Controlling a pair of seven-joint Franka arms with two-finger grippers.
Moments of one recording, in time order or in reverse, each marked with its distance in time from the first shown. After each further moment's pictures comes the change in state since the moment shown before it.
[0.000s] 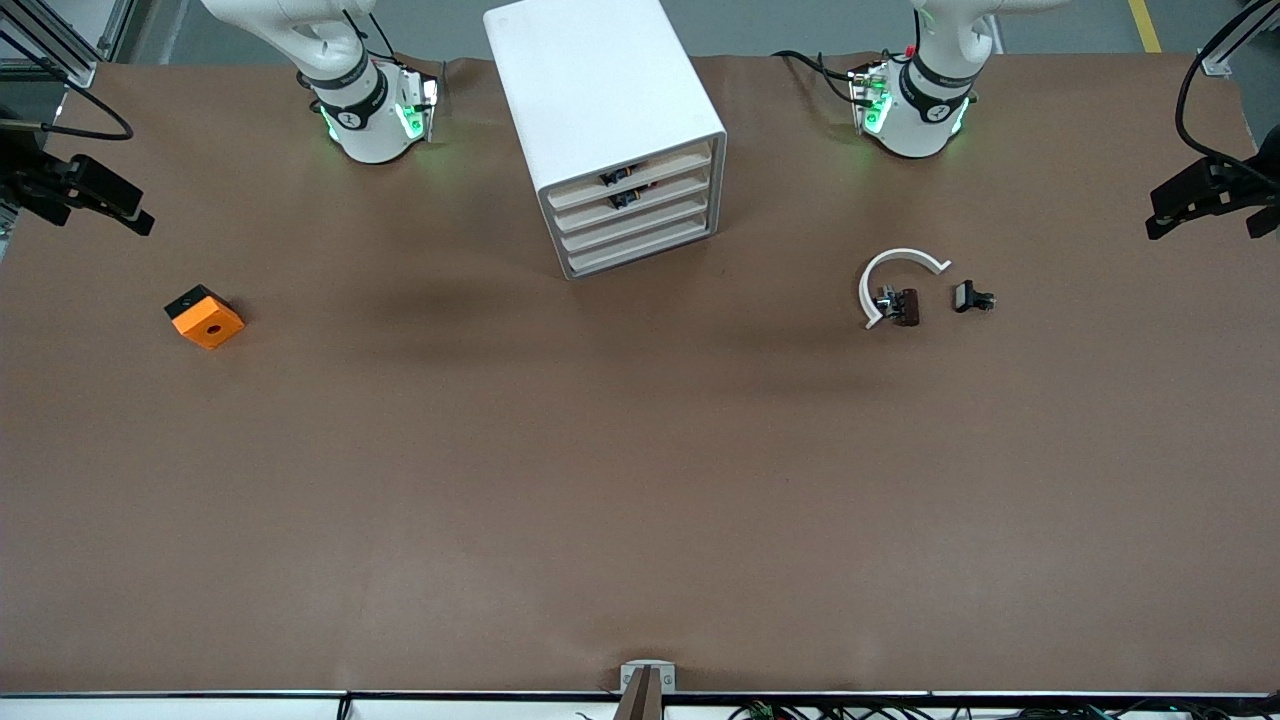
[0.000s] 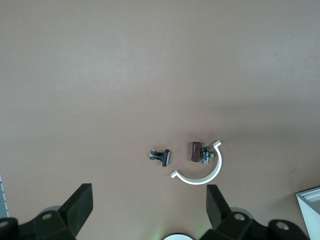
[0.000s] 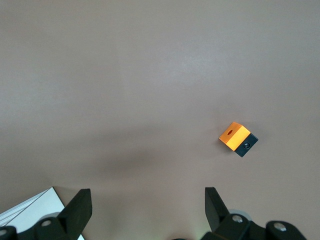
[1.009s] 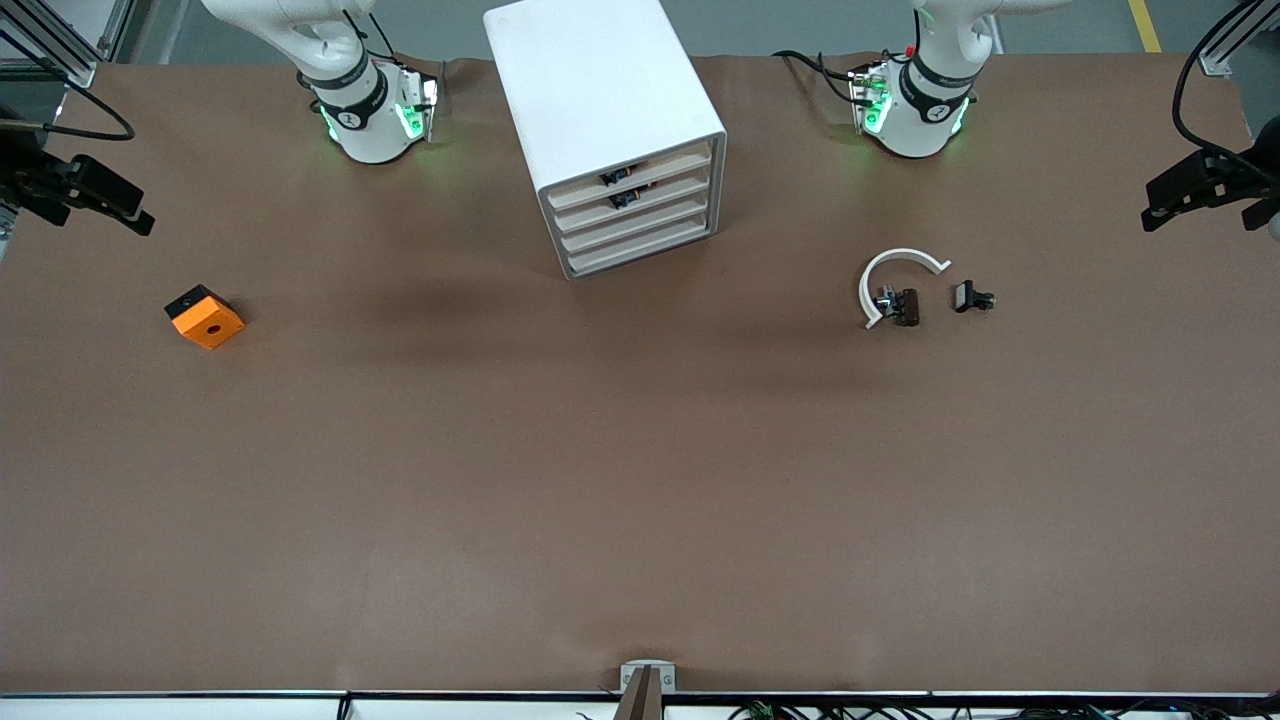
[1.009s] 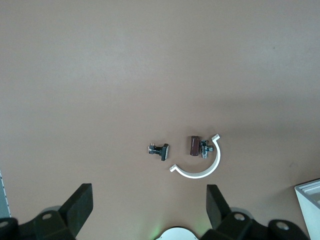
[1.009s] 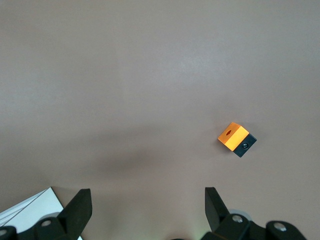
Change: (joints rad) left arm -0.002 -0.011 -0.005 -0.003 -0.004 -0.030 -0.002; right arm 0.000 0.000 0.002 0.000 -0.007 0.000 -0.001
